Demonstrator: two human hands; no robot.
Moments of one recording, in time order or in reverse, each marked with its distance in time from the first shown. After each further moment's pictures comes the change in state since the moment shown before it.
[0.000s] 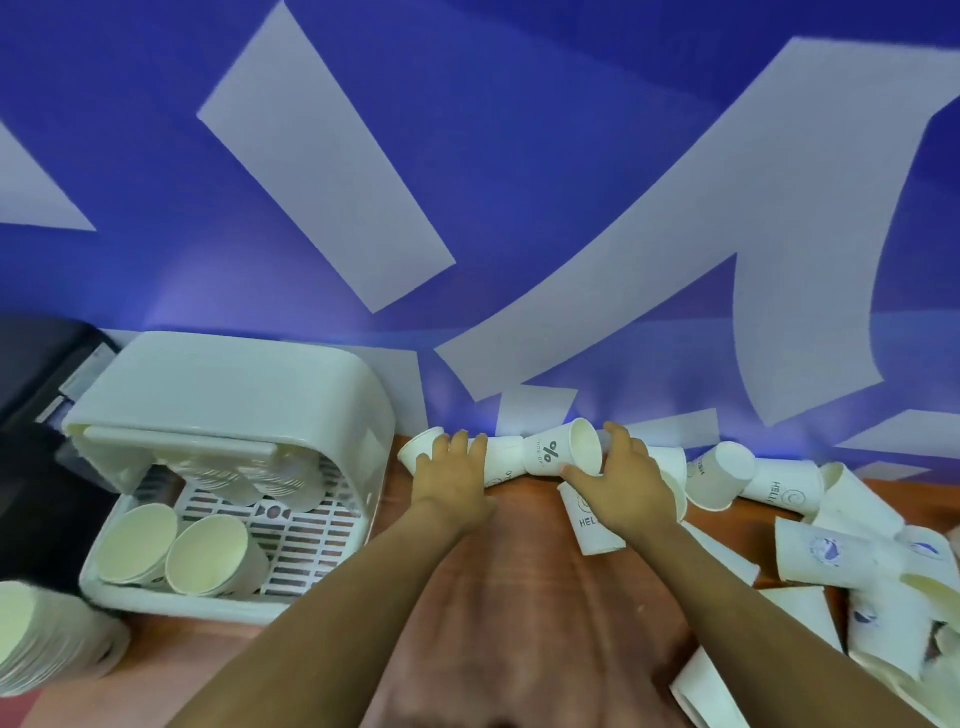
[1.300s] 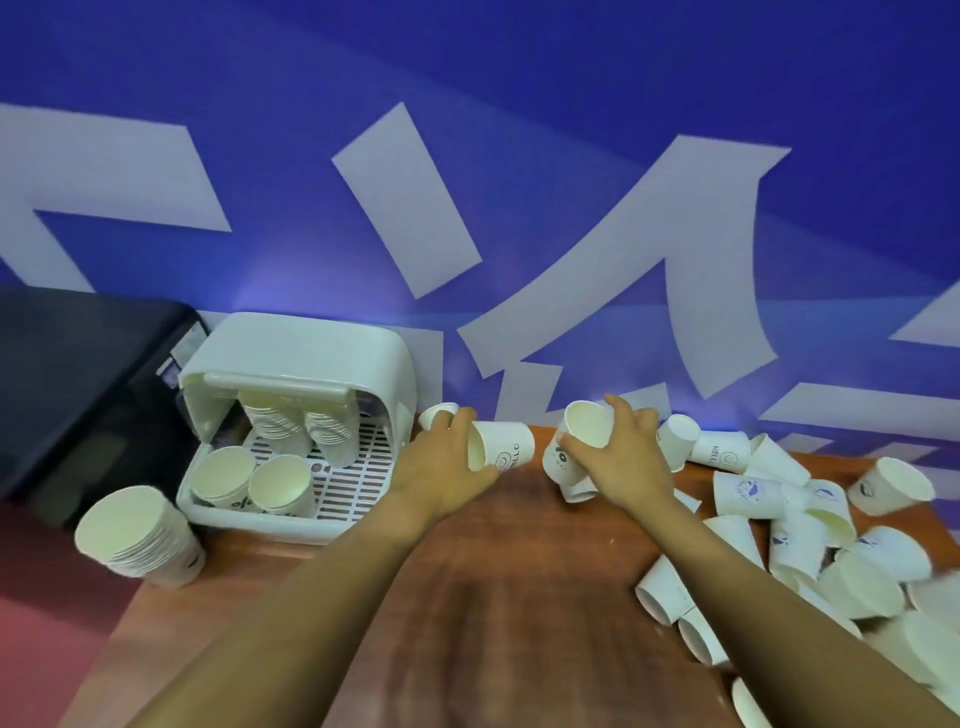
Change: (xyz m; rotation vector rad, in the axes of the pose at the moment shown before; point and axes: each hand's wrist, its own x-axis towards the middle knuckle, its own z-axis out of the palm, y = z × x) left_hand -0.133 -0.018 -0.045 -0.376 0.285 0.082; right_hand -0.122 -0.033 -0.052 0.062 0.177 -0.047
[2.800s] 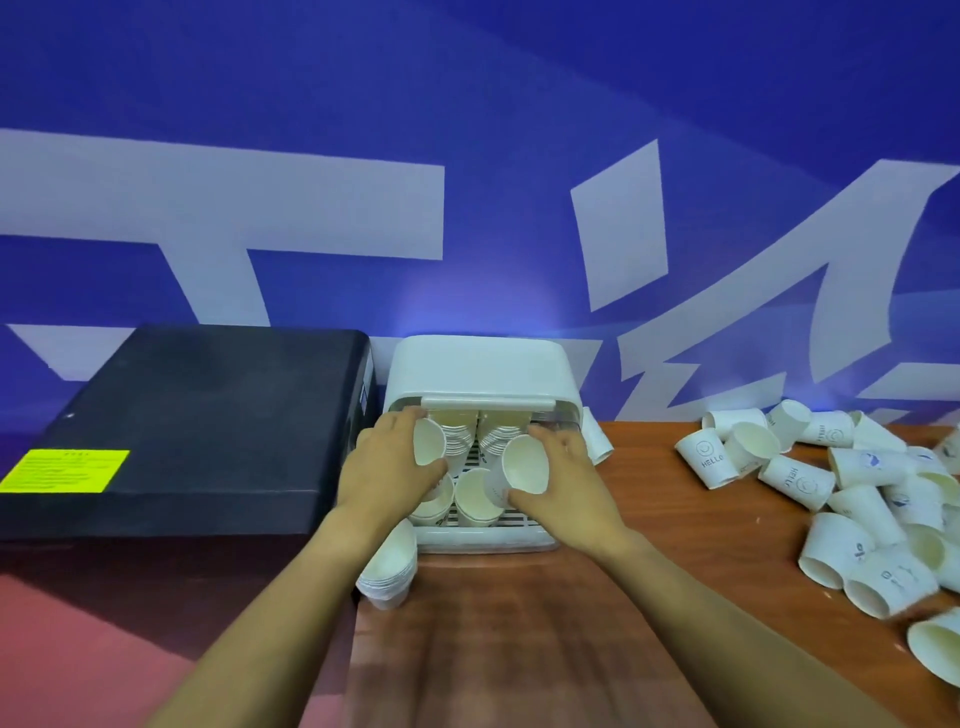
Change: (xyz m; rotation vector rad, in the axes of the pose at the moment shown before) left_hand -0.056 -0.259 -0.164 -0.066 0.060 -0.091; right_hand -0.121 -0.233 0.172 0.071 -0.148 -0.217
